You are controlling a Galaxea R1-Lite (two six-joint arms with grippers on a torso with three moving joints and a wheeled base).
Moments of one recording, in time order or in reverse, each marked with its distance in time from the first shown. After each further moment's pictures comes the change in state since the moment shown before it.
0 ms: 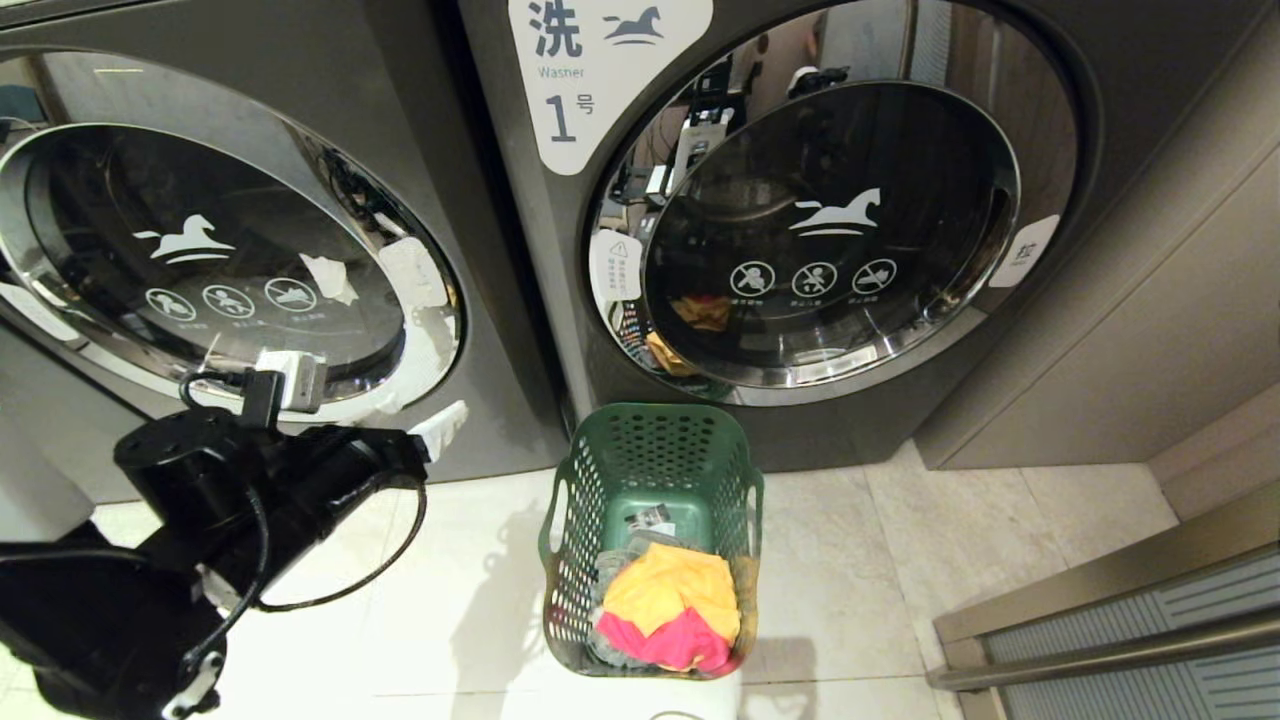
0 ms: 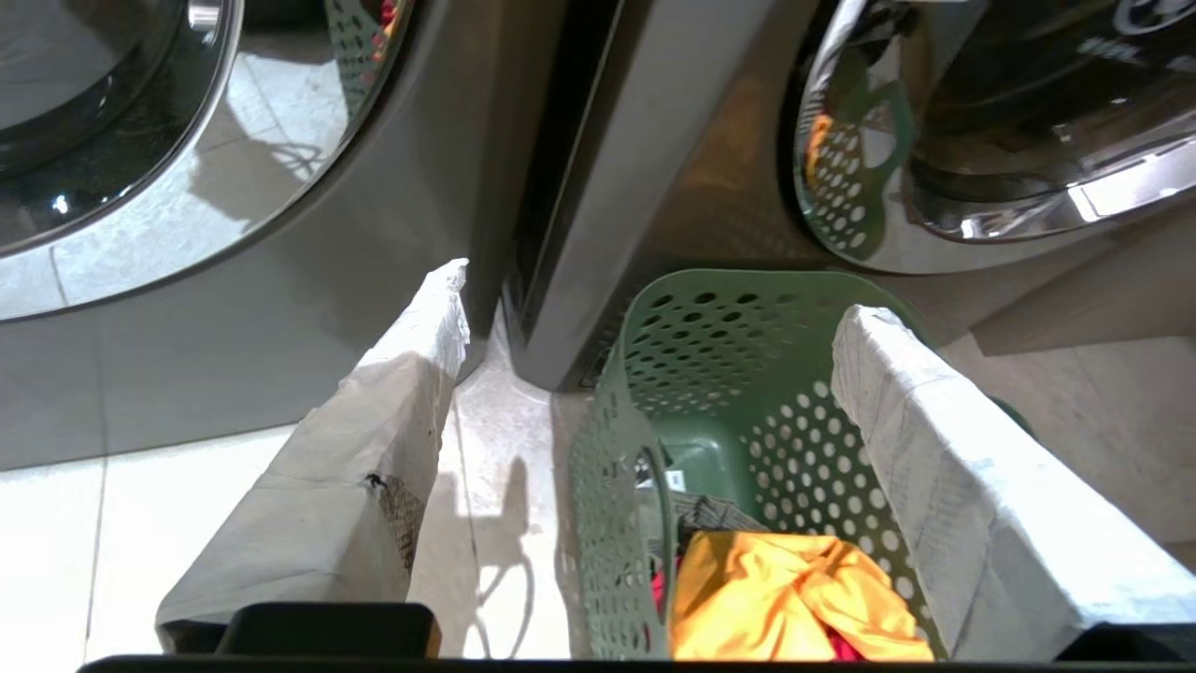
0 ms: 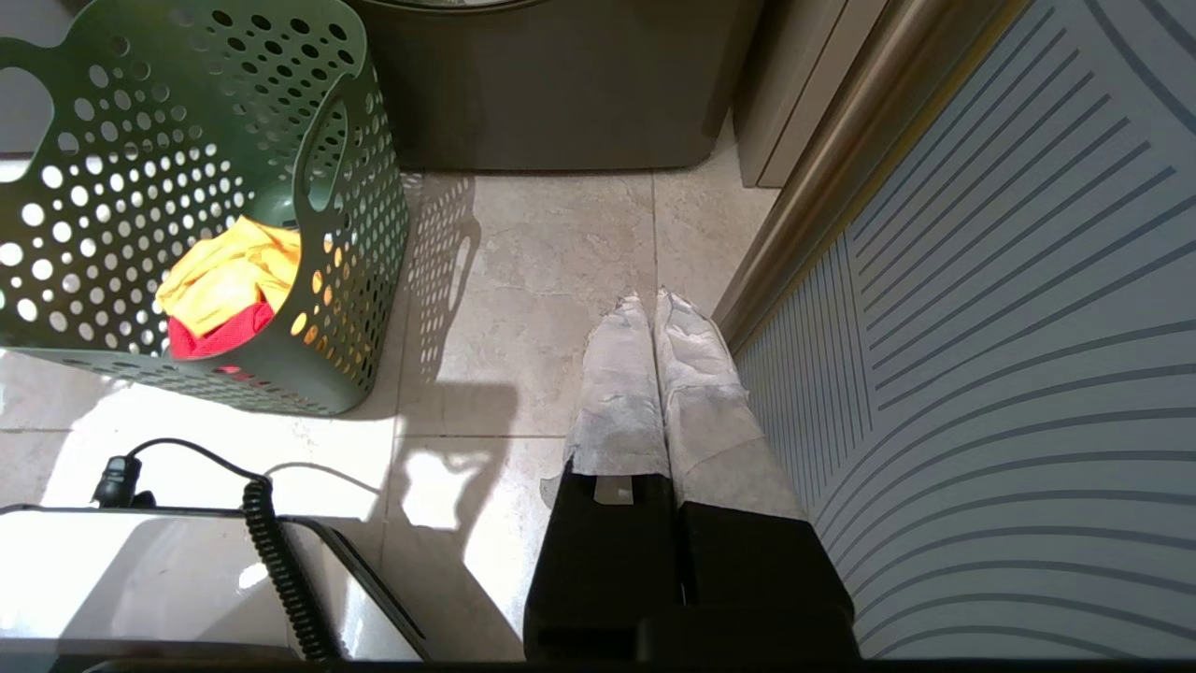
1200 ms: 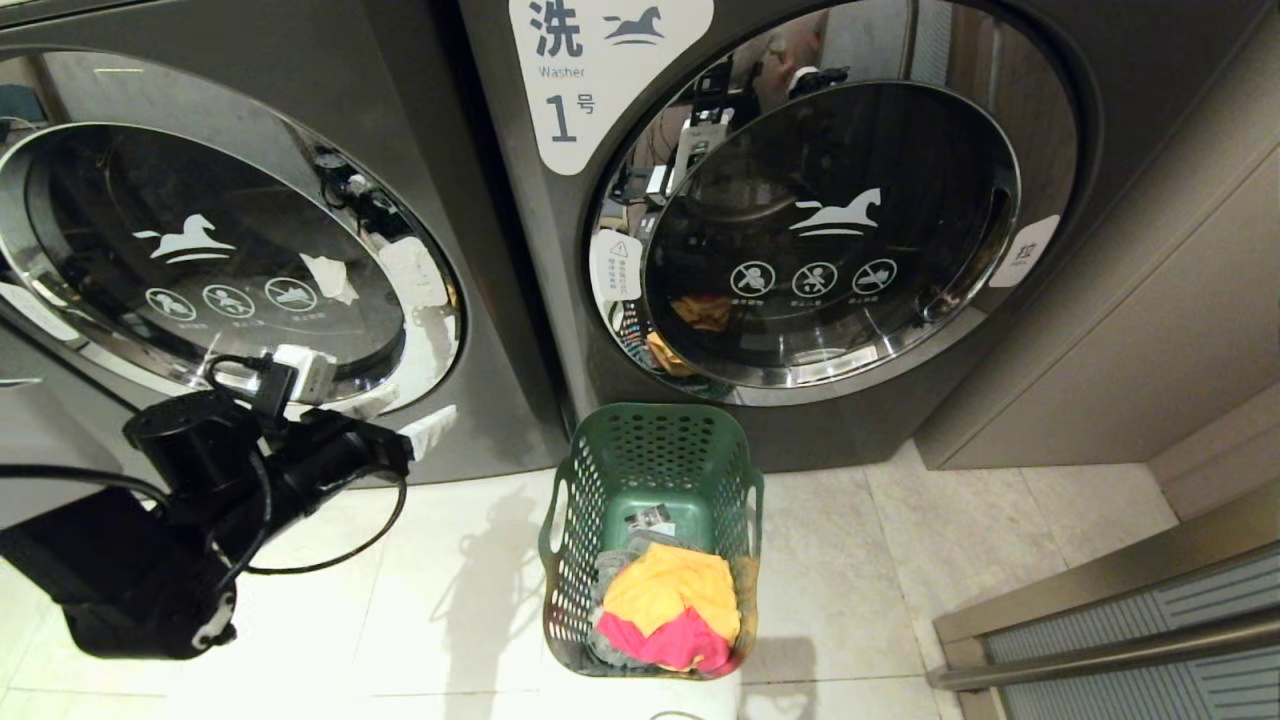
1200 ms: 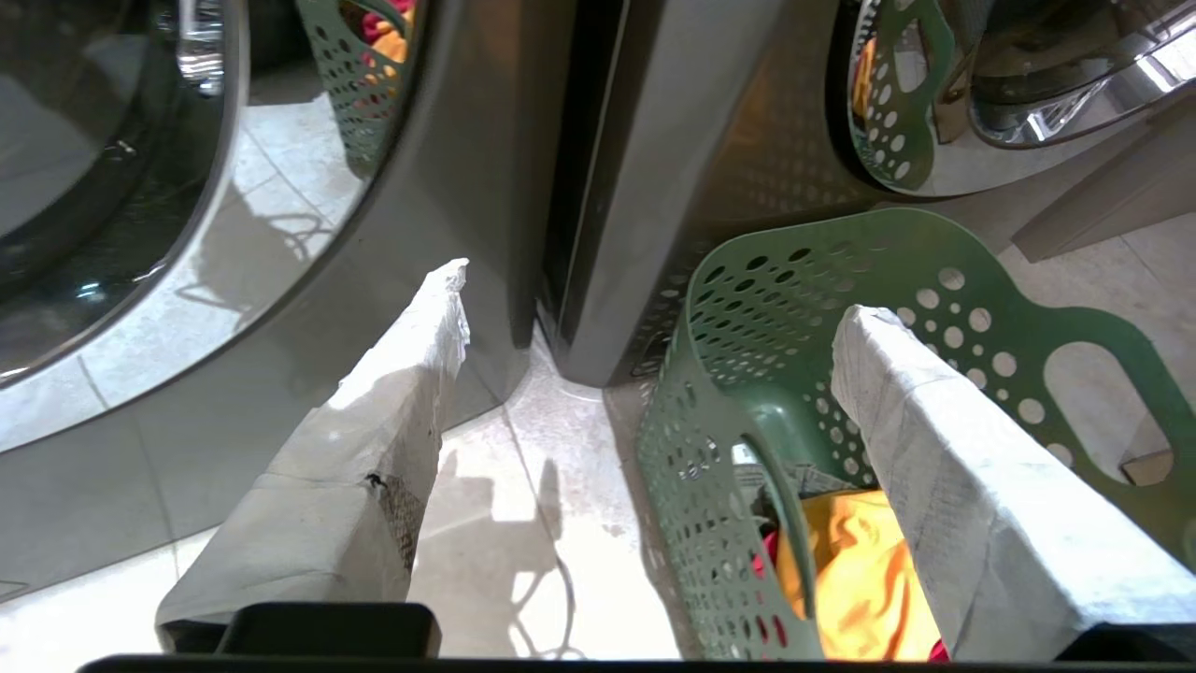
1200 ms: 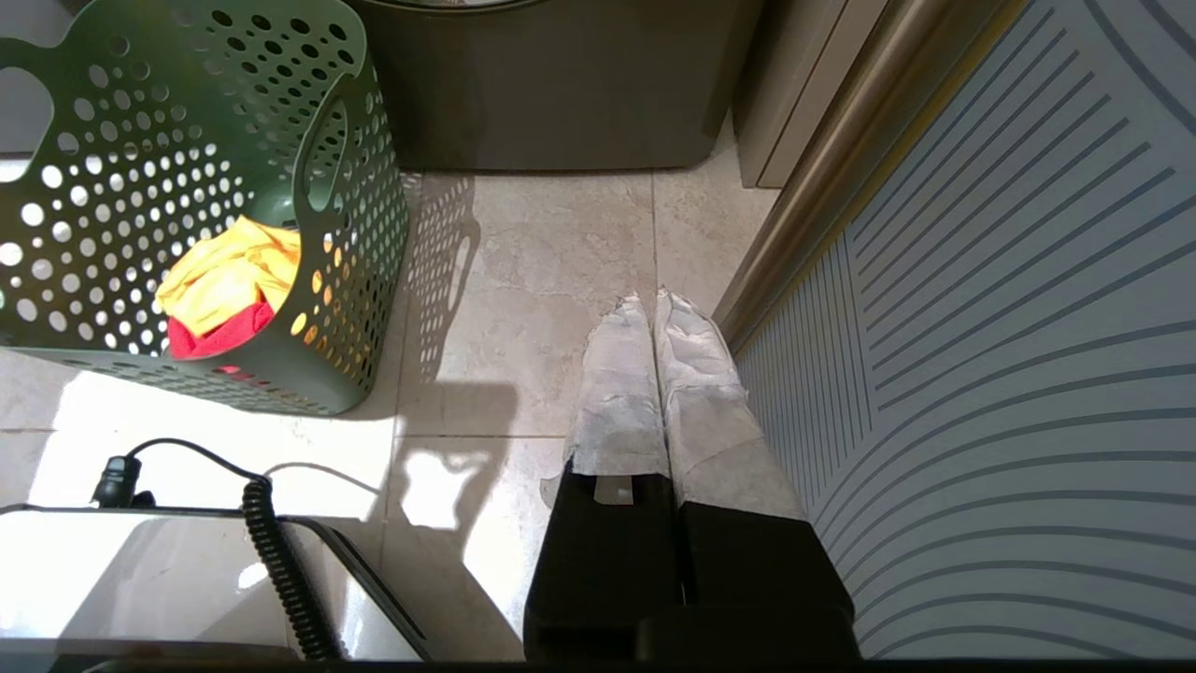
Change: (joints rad) left arm 0.150 0.133 -0.165 0.064 -0.265 0.161; right arm 0.000 0.000 0.000 0.000 0.000 0.000
